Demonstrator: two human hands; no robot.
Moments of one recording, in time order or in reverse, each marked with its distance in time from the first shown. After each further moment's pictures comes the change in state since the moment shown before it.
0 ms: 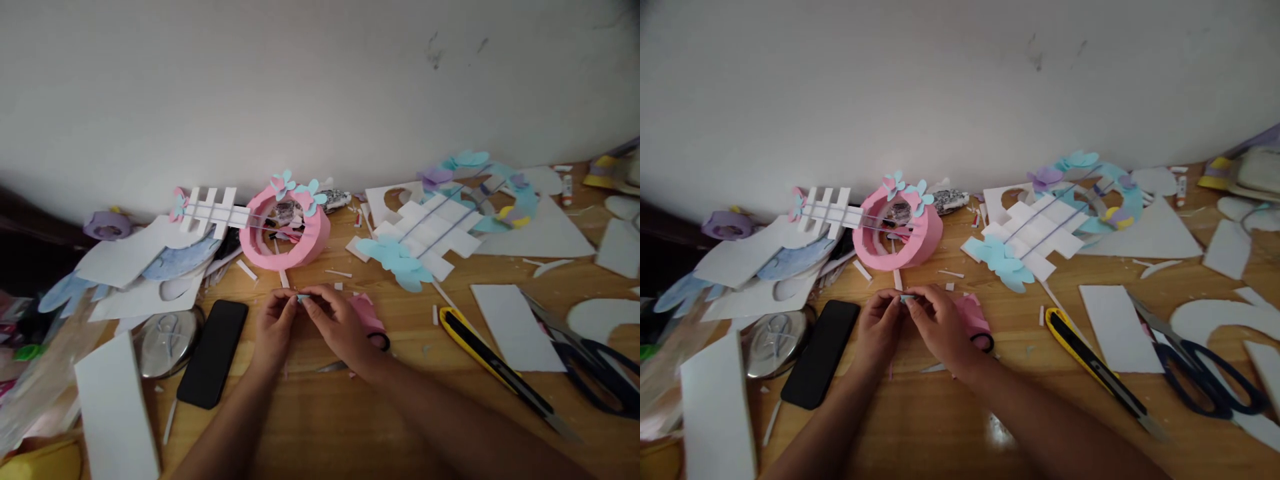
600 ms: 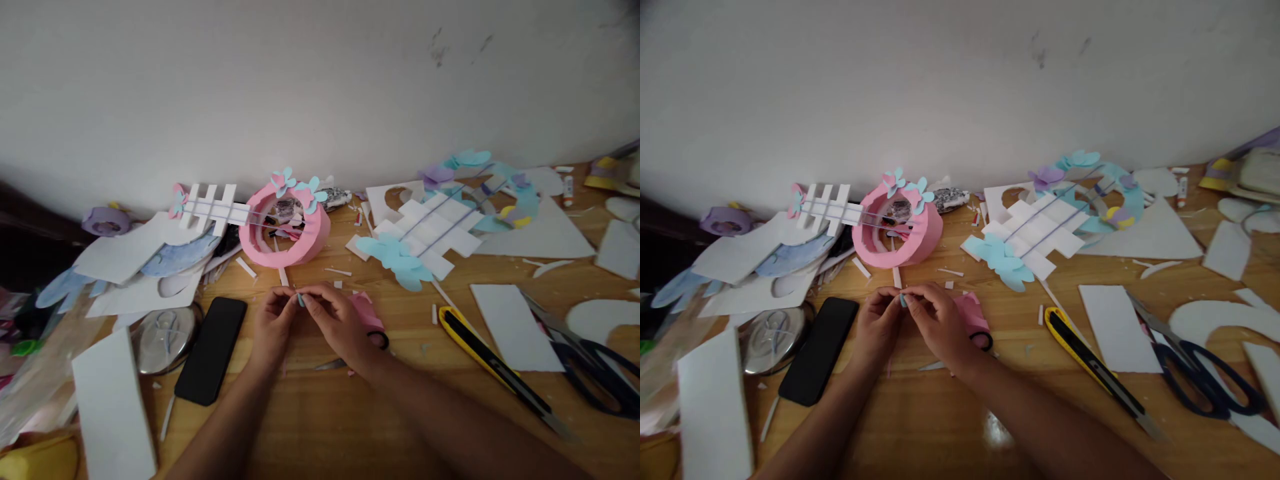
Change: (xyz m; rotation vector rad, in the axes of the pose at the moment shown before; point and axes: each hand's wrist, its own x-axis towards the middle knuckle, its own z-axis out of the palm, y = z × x) left_hand 0.002 -0.001 -0.001 0.019 -0.004 0.016; right_hand 0.002 -0.001 -0.002 0.076 -0.024 -0.033
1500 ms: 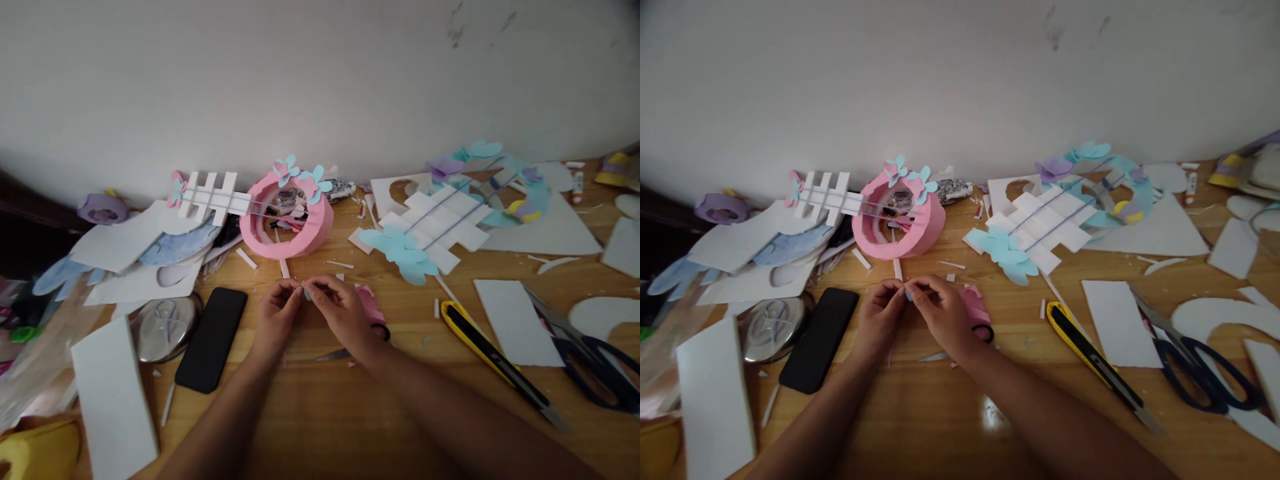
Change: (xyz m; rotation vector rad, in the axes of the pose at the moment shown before) left_hand -0.003 0.008 0.008 0.072 -0.002 -0.043; right_hand 0.002 0.001 -0.001 0.056 0.039 0.069
